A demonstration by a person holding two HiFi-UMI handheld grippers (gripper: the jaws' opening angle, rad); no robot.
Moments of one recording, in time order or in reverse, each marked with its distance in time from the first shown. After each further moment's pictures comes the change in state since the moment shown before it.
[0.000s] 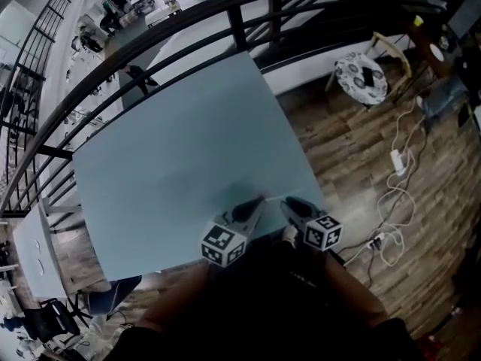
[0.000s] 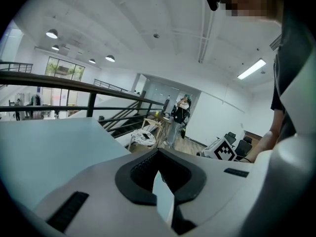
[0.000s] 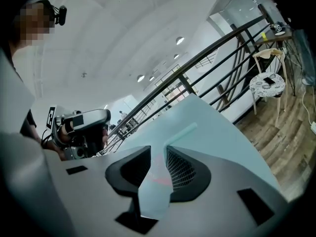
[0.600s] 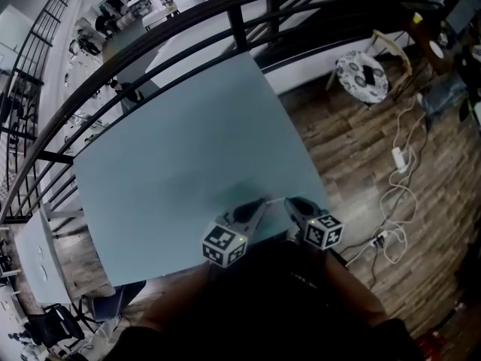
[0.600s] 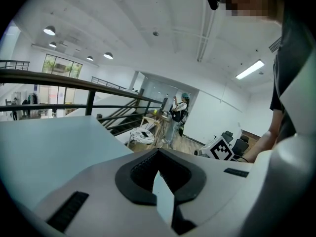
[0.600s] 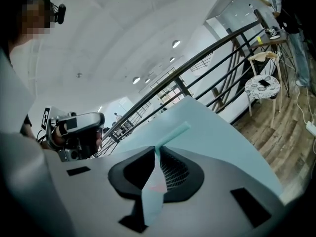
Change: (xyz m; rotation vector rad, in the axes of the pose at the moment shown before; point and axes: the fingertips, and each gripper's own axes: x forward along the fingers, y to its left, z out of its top) left arm -0.005 0.018 -0.004 0.002 0.022 -0.031; right arm 0.019 -0.006 0.003 0.013 -0.026 -0.062
